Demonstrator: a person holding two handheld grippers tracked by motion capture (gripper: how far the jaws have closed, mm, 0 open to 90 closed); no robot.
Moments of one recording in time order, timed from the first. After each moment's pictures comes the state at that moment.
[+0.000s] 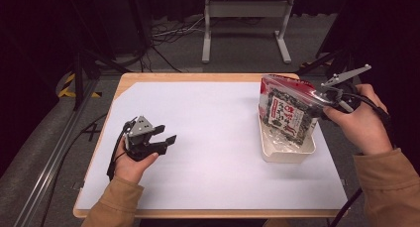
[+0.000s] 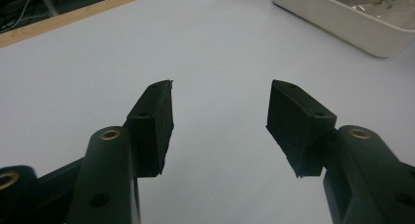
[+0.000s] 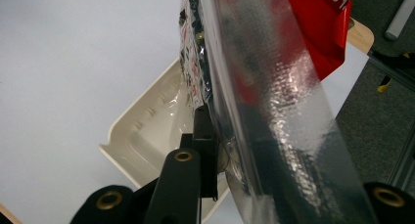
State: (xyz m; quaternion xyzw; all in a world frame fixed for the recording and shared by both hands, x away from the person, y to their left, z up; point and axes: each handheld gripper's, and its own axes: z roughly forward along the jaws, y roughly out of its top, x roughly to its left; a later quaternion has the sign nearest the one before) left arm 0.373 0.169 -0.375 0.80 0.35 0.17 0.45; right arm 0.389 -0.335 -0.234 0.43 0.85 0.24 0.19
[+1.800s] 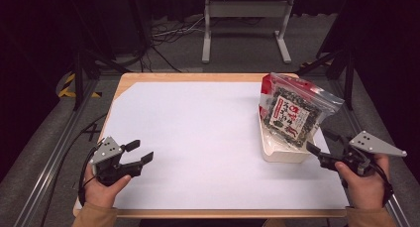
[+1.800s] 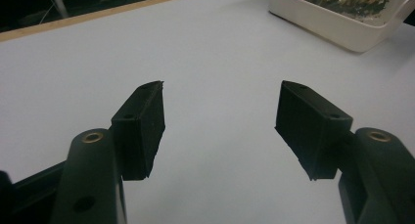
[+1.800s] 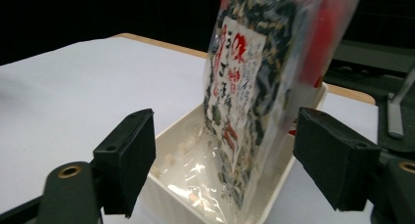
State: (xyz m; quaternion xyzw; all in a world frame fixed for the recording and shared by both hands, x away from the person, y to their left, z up) left arm 0.314 0.229 -0.385 0.77 0.36 0.19 0.50; right arm 0.301 -0.377 -0.351 0.38 0.71 0.51 0.30
